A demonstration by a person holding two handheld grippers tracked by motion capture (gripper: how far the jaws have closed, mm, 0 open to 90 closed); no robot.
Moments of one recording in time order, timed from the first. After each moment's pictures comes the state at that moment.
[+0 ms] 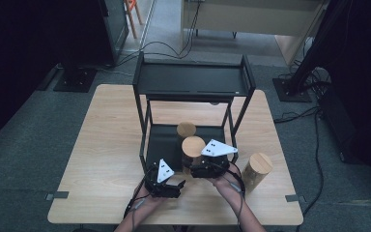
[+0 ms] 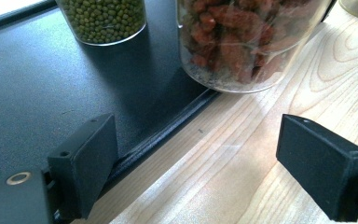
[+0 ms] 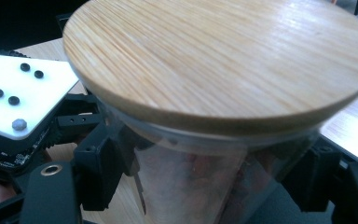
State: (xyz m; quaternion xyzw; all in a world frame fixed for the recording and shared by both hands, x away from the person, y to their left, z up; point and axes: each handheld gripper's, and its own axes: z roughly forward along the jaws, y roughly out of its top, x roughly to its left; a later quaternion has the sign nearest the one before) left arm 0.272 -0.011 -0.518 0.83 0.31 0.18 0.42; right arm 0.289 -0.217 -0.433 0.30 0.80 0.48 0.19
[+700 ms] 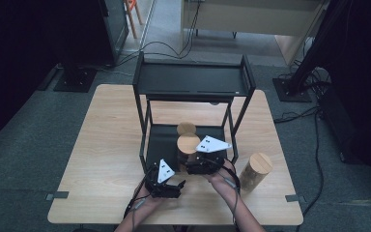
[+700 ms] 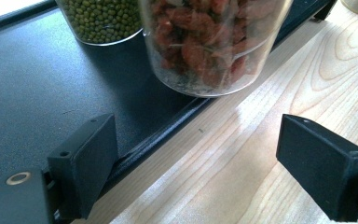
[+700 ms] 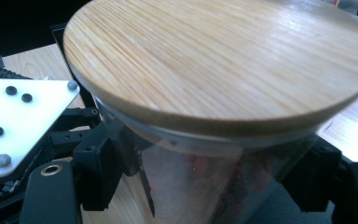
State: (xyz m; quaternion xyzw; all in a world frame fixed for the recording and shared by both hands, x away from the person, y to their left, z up) left arm 0.271 -0.012 -0.518 0.83 0.31 0.18 0.42; right arm 0.300 -0.204 -0.432 0.30 0.80 0.48 0.19
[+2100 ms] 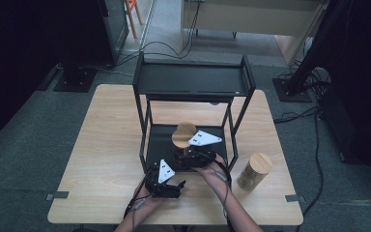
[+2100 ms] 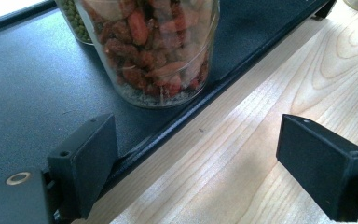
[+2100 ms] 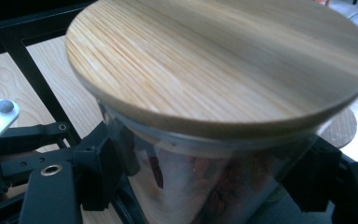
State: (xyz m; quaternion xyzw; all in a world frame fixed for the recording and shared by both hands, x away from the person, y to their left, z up) left arm 0.271 -0.013 -0.519 0.84 0.31 0.18 0.41; right arm 0.326 -0.188 -0.446 0.32 0.79 0.48 0.19
